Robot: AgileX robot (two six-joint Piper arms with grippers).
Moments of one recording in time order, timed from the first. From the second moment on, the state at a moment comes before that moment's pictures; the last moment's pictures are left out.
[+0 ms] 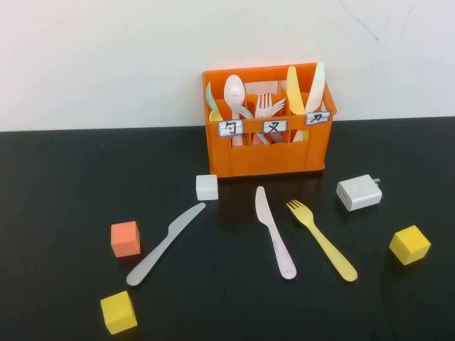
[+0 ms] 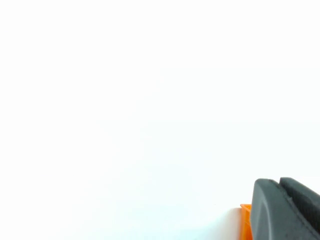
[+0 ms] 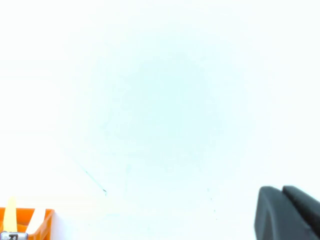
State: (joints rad) right arm -0.06 -0.01 0.03 -0.03 -0.30 -0.05; left arm -0.07 -0.01 0.02 0.06 -0.32 -0.23
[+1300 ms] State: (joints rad) right arm -0.06 0.13 -0.27 -0.08 0.42 -0.05; left arm -0.07 0.29 -0.37 0.04 0.33 -0.34
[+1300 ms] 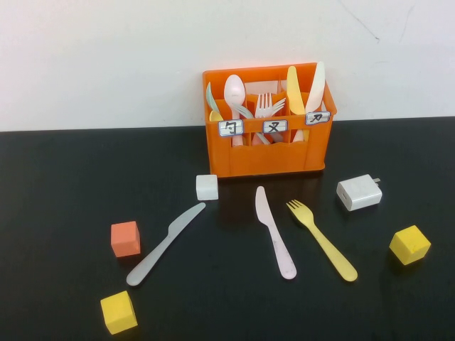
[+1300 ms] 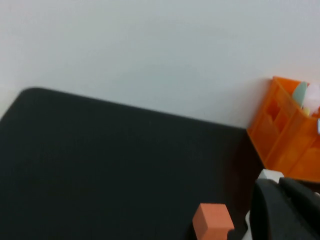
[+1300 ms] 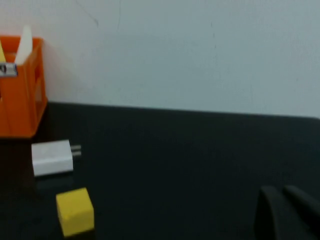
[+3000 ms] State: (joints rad) right arm -0.06 0.52 -0.33 0.28 0.59 -0.52; left arm -0.40 1.61 -1.16 -0.18 0.80 0.01
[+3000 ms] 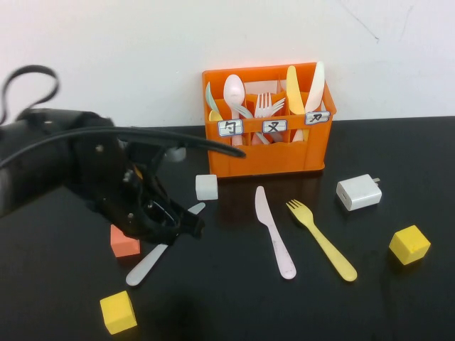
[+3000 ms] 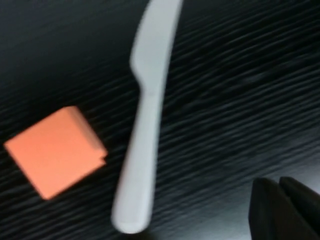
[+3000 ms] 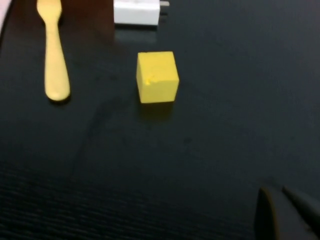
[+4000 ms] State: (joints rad) right arm -0.06 0.52 -0.33 0.30 0.58 -0.52; left arm -0.40 1.95 -1.37 0.01 0.88 0.00
